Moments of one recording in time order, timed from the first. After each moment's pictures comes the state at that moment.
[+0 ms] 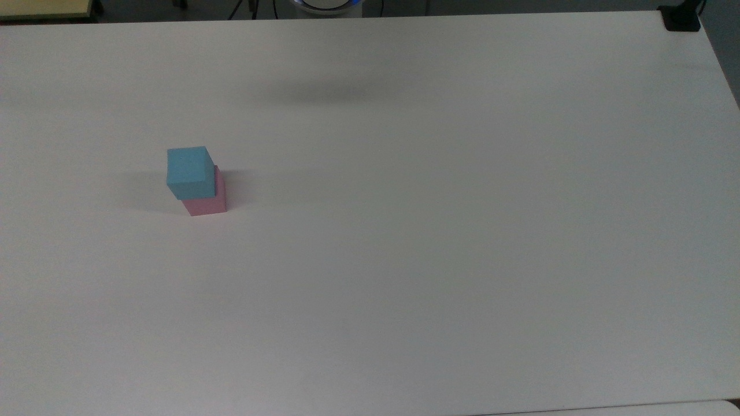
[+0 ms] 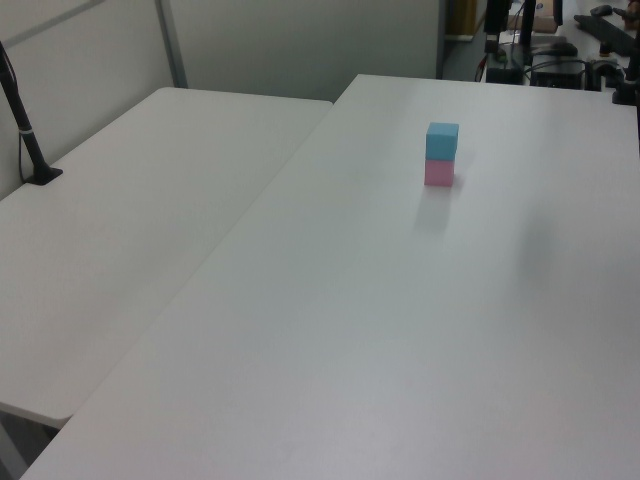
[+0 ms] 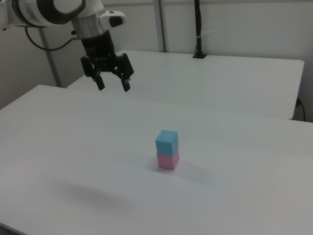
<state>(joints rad) 0.02 -0.05 -0.13 -1.62 -0.11 1.64 -0.15</state>
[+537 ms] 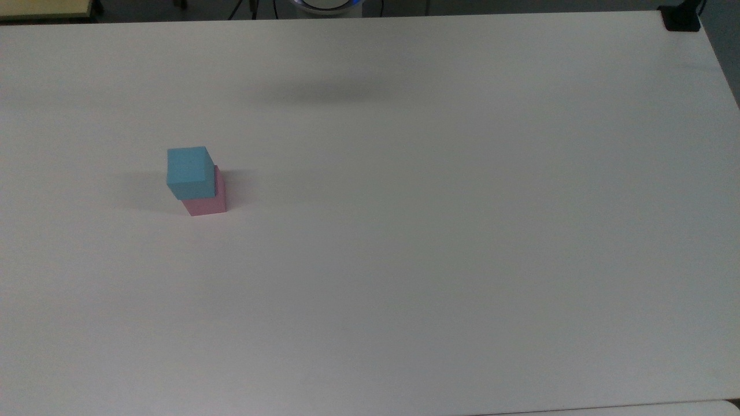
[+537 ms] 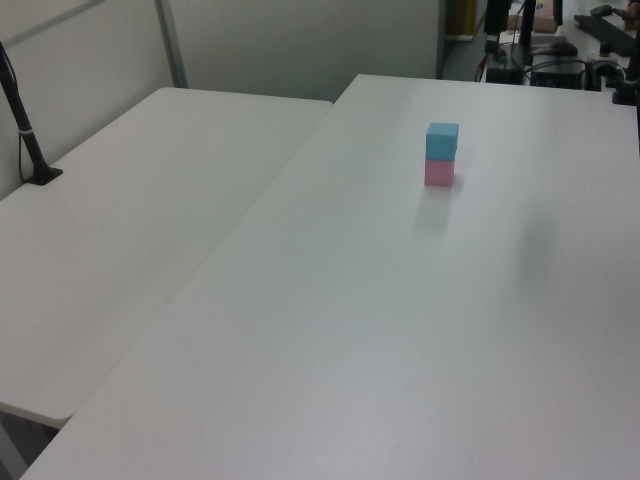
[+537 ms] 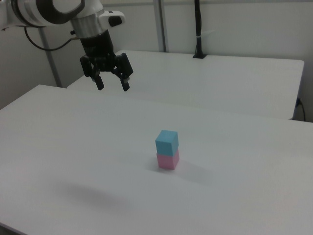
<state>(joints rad) -0.05 -0.05 -0.05 -1.62 -0.11 1.64 -0.16</state>
